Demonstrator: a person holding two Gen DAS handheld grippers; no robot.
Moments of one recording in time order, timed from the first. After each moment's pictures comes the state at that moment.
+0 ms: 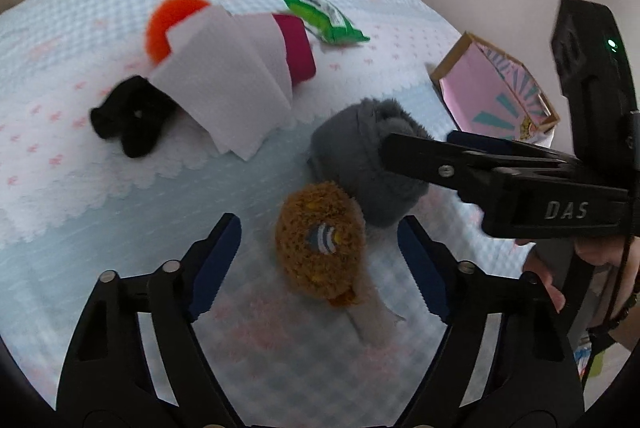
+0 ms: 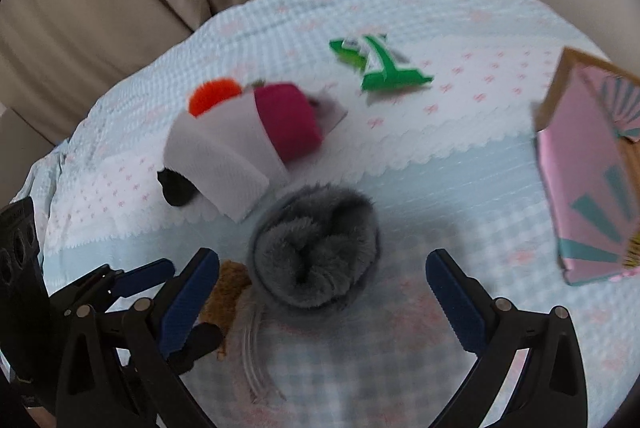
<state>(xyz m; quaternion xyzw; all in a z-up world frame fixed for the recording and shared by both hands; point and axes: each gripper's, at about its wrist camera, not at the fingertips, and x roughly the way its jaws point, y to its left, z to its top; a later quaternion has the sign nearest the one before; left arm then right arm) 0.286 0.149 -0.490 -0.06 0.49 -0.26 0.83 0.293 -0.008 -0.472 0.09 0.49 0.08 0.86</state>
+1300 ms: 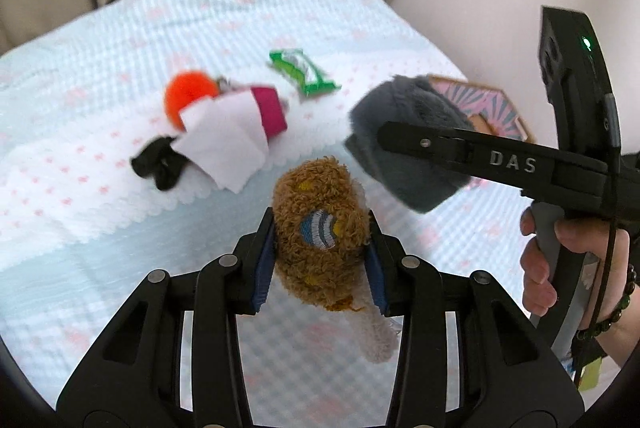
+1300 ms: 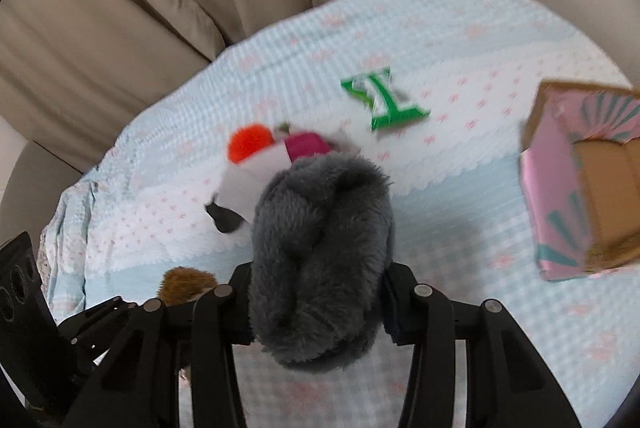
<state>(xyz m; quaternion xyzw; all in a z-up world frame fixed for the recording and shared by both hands) 0.246 0.144 -0.373 -0.06 0.47 -0.23 0.85 0.282 -0.031 -0.395 0.14 0.48 0.10 0.86</state>
